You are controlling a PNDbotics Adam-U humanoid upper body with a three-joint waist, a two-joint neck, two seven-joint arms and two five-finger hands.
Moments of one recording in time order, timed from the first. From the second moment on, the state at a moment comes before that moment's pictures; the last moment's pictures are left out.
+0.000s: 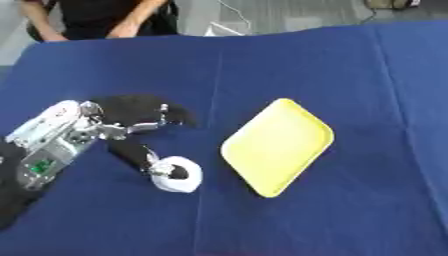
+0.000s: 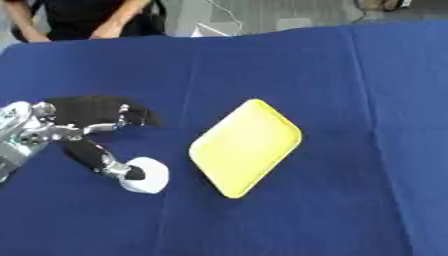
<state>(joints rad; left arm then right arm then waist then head) -0.33 0.83 -0.35 -1.75 -0.67 -0.29 -0.52 -0.18 -0.32 -0.14 -1.97 0.14 0.05 -0.01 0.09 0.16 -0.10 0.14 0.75</state>
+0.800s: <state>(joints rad) -0.33 0.82 -0.39 -1.71 -0.68 -0.34 -0.56 -0.18 -0.32 -0.14 -1.97 0.14 0.05 0.00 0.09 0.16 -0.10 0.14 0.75</state>
